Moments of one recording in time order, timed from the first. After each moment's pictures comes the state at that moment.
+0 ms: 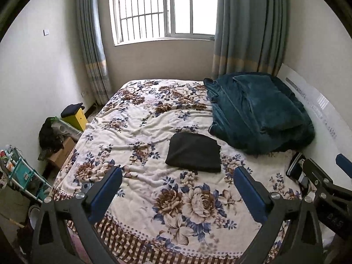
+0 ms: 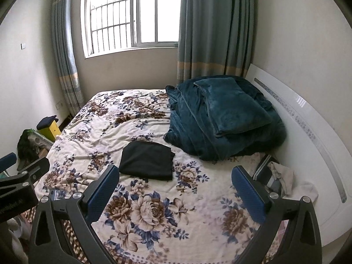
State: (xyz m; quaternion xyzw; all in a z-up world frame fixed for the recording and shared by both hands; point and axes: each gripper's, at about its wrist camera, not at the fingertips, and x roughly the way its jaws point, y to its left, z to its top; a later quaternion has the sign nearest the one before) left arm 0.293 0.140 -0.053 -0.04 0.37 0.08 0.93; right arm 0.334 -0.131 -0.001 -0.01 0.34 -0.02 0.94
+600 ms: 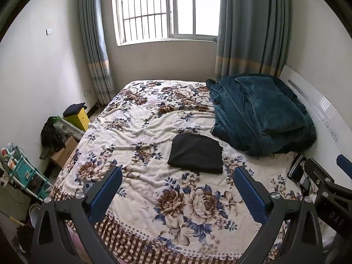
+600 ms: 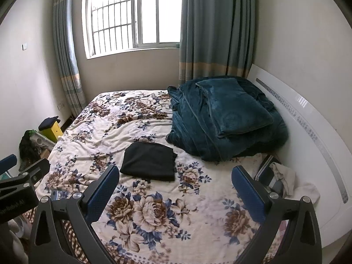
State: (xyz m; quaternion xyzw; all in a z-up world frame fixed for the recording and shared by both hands) left arm 0.290 0.144 -0.050 -0.04 0.36 0.09 0.93; right arm 0.342 -0.139 -0.001 -0.01 0.34 -0.01 0.94
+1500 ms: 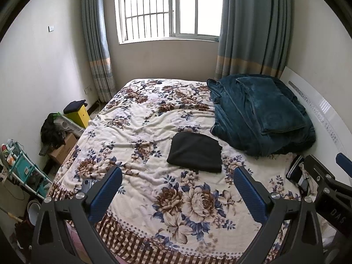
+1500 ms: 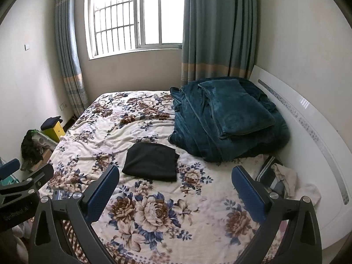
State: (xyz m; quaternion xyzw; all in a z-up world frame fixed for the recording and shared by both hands) left arm 0.287 0.143 -0.049 -0.04 0.36 0.09 0.93; right arm 0.347 -0.136 0.002 -0.01 0.34 -0.01 0.94
